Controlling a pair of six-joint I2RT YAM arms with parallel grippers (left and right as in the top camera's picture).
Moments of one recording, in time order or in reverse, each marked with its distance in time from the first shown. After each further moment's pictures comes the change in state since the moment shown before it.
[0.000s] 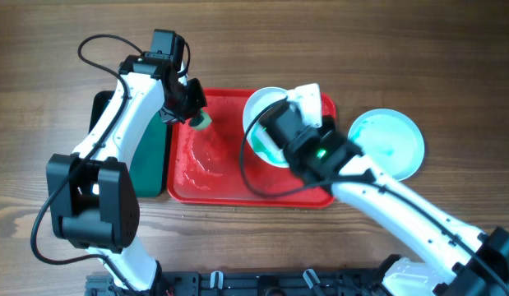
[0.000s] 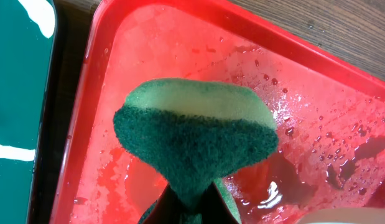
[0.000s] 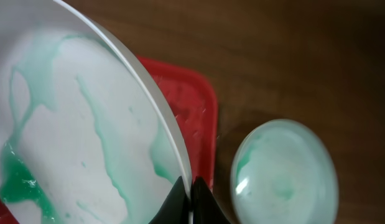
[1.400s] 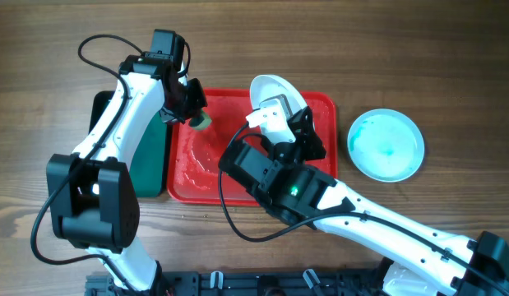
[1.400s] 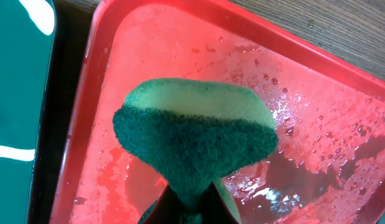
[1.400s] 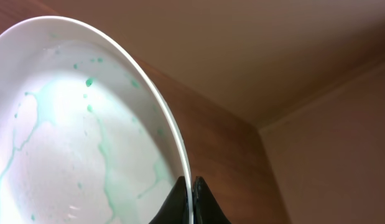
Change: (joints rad) left arm 0.000 0.000 0.000 0.000 0.000 0.000; right arm 0.236 -0.002 0.000 0.115 0.559 -0.204
